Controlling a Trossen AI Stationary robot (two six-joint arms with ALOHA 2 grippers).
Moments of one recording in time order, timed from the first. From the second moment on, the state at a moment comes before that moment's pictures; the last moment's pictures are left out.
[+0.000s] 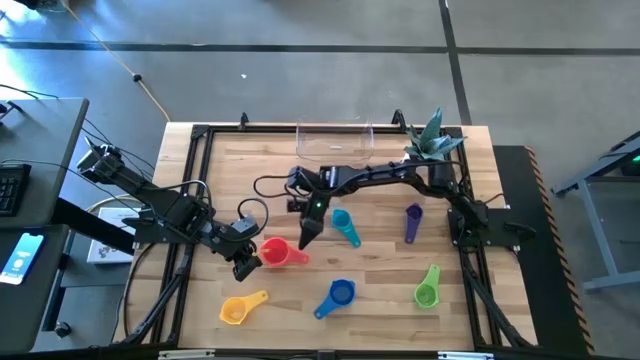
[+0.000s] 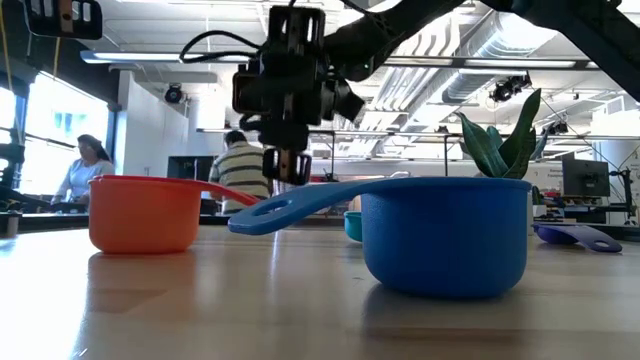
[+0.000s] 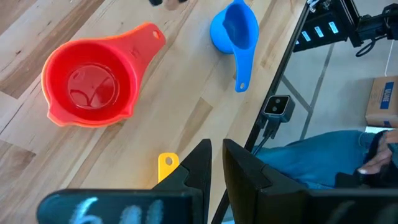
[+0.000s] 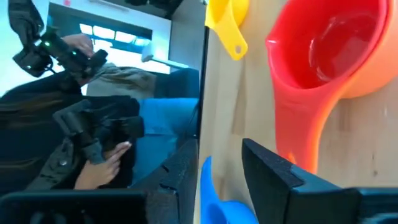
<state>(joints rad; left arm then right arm) -0.51 1.14 0.98 -0.69 -0.06 -1.16 -0.12 2.25 1.72 -0.39 -1.11 0.39</state>
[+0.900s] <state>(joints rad) -0.51 1.14 0.98 -0.88 -0.03 -0.73 0.10 2.16 2.06 -1.17 -0.39 0.66</state>
